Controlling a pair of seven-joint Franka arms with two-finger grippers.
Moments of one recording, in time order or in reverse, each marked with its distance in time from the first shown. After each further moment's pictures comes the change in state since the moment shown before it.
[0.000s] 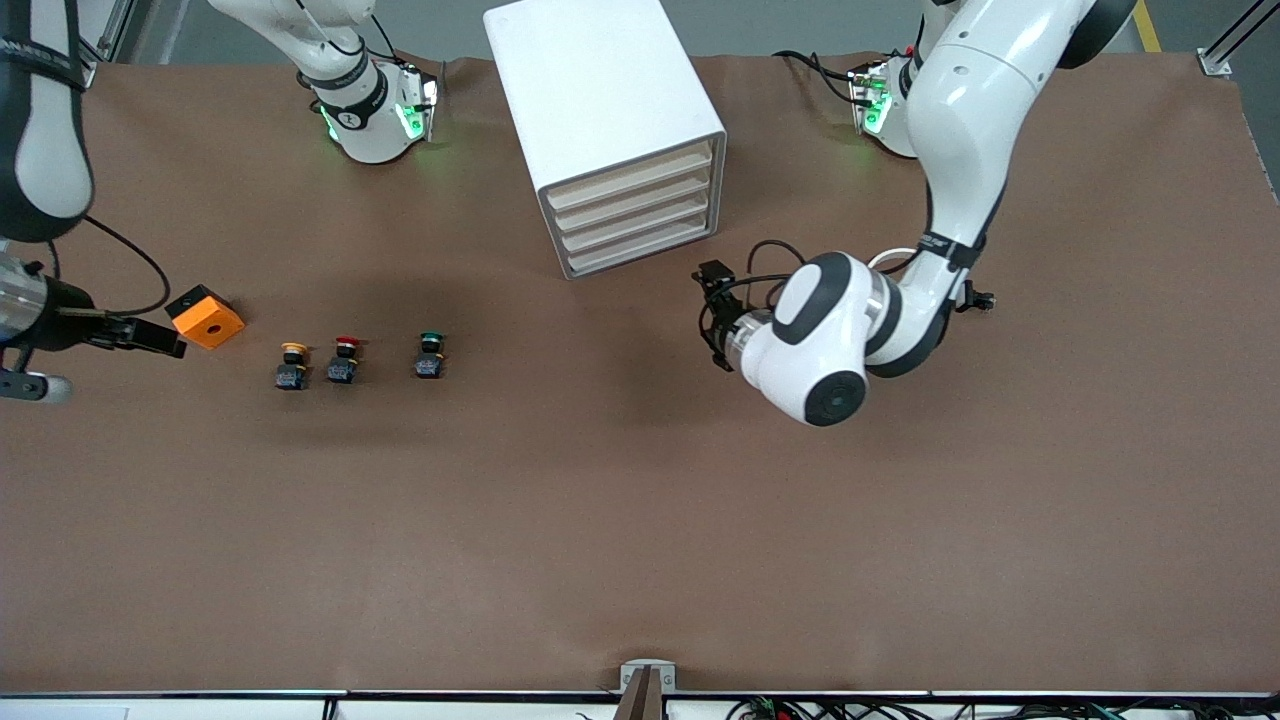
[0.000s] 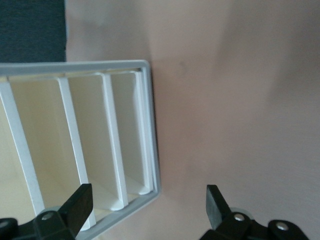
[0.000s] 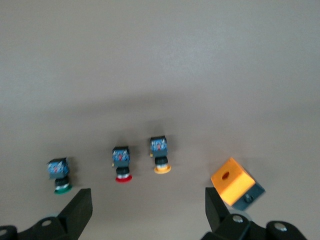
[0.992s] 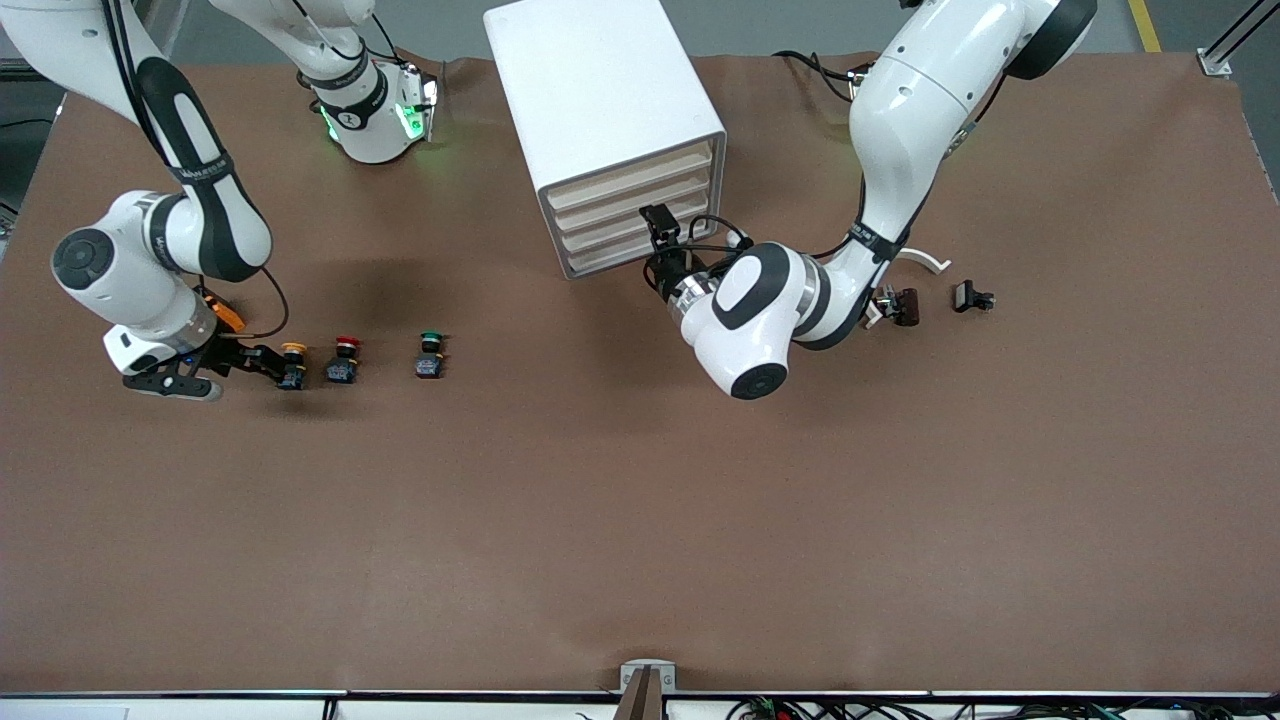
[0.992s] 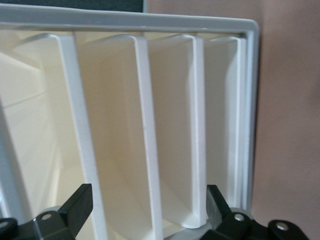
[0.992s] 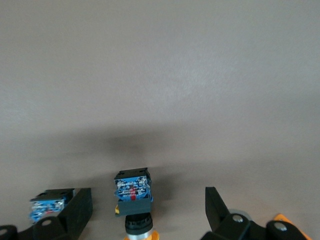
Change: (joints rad) left arm -0.062 0.034 -0.003 -0.056 -0.266 -0.118 -0.009; right arm -0.024 0.130 -0.001 -0.490 -0.041 0.757 -0.016
